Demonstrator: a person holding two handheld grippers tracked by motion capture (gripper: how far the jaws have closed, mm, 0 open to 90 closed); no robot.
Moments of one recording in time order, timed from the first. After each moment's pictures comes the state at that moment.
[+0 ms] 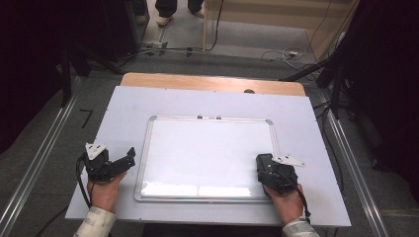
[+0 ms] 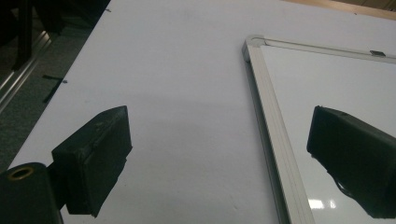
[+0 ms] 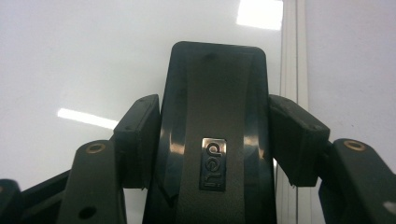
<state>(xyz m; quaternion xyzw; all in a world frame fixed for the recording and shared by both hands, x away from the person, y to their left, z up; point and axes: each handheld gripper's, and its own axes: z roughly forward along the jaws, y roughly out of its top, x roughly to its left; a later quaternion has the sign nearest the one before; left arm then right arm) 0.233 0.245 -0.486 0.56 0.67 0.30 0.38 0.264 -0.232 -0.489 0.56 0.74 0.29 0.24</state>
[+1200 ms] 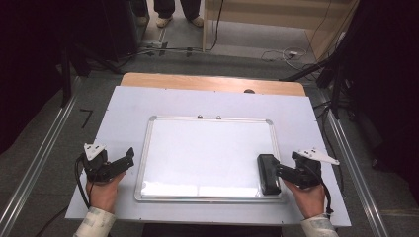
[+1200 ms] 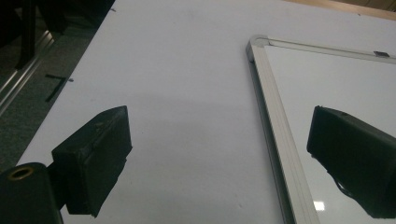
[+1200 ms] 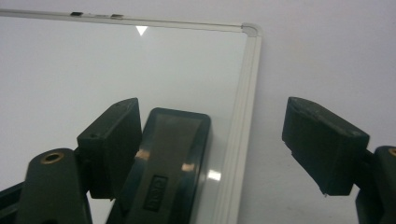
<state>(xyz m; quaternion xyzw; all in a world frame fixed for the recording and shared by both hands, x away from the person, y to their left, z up) 0.231 0.247 -0.486 0.56 0.68 0.30 0.38 0.269 -0.284 -0.451 0.54 0.72 0.38 0.23</state>
